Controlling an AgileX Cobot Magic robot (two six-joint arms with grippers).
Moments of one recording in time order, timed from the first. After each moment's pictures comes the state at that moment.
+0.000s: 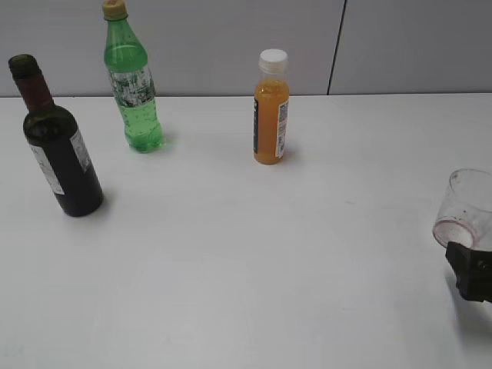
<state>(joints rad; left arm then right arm) 0.03 -0.01 -0.49 -0.05 1.08 -0.02 0.05 1.74 0.00 -0.01 -1.18 0.11</state>
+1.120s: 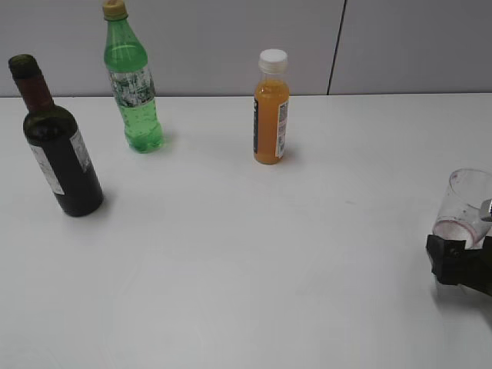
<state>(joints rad) 0.03 -0.01 -0.49 -0.05 1.08 -0.02 0.05 2.00 -0.15 0.00 -1.21 0.07</state>
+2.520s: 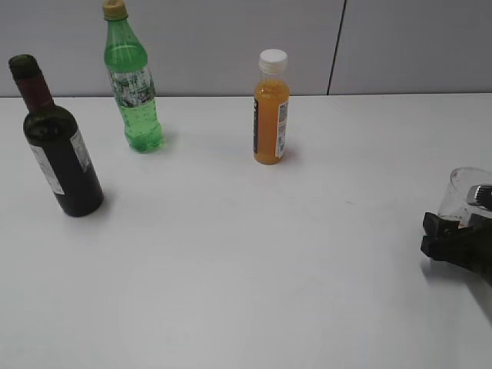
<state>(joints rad) 0.03 -0.01 -0.49 -0.05 1.08 -0.02 0.05 2.14 -0.27 0.02 -1.32 0.06</state>
